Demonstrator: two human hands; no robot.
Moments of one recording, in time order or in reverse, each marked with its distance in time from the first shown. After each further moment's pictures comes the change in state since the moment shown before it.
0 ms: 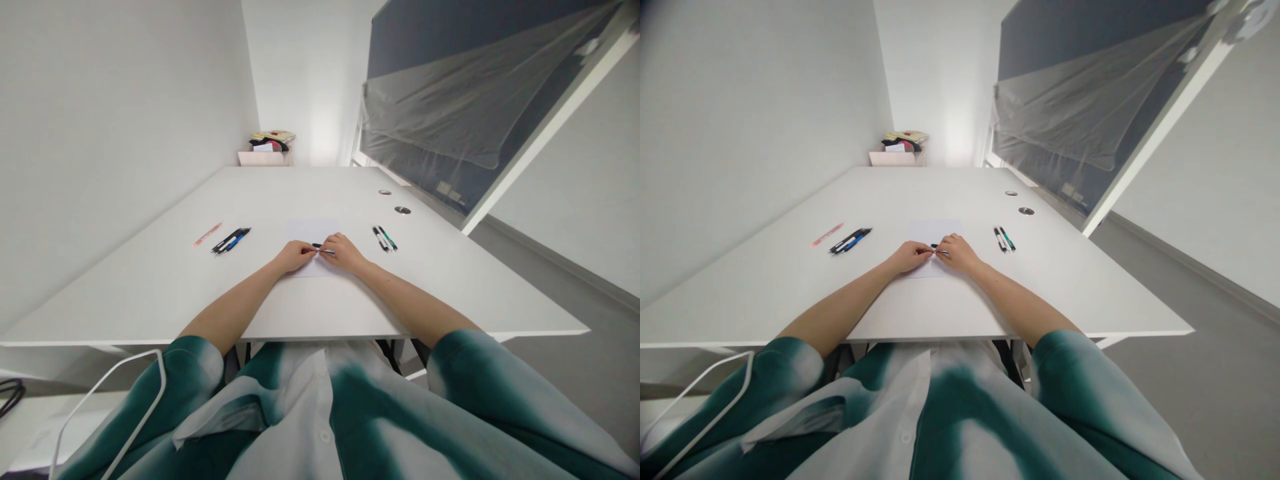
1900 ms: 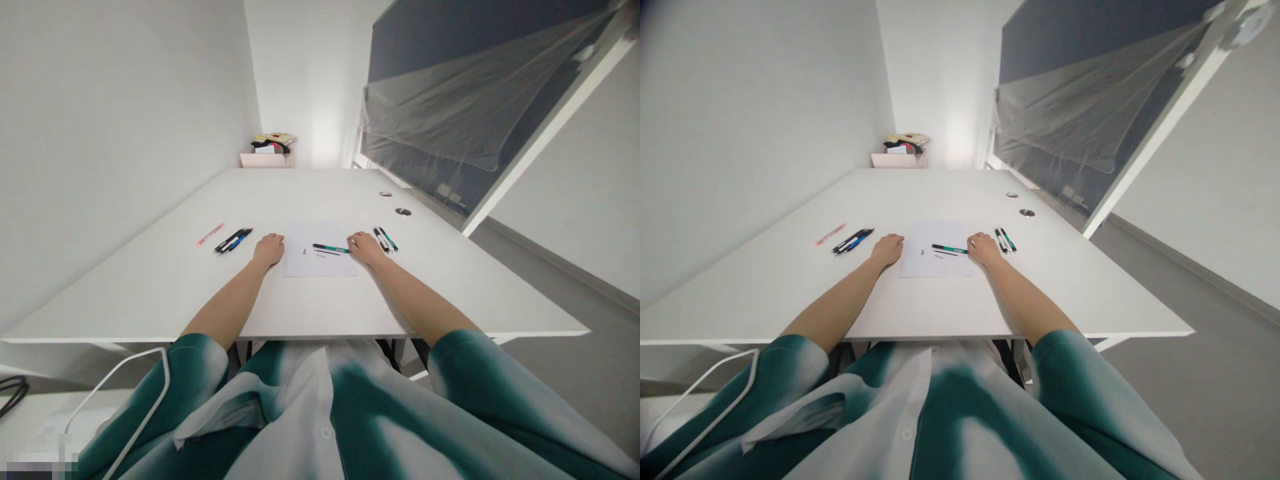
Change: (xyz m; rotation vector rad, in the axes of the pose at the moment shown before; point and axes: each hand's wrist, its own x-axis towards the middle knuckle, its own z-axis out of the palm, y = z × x) left_hand -0.008 -0.049 -0.033 0.612 0.078 -0.387; right_hand -0.024 0.054 -0.014 -0.235 -0.233 0.569
